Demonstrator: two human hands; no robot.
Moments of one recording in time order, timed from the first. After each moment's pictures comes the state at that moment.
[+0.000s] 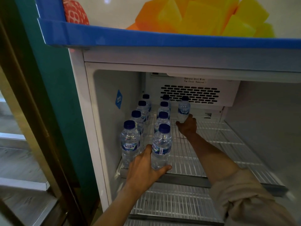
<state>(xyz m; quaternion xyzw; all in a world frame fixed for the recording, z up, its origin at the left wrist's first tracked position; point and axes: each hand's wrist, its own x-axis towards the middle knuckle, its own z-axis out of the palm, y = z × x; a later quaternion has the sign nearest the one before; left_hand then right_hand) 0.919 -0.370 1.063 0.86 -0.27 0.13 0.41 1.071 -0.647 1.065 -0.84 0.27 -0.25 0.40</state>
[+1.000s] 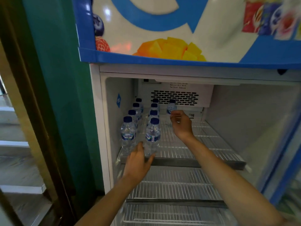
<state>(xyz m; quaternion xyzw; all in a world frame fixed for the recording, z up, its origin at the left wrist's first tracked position) 0.880 -0.350 1.061 0.87 -0.27 0.13 0.39 0.901 -0.563 1.145 -0.78 0.10 -0.38 0.48</state>
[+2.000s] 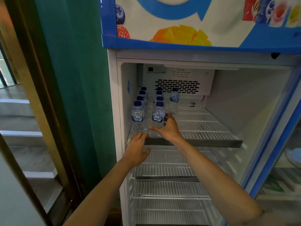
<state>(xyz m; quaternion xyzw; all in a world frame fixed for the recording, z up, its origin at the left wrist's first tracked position) 0.879 -0.294 1.044 0.85 -0.40 0.16 0.31 0.862 -0.467 1.100 -0.84 0.13 -0.25 0.46</state>
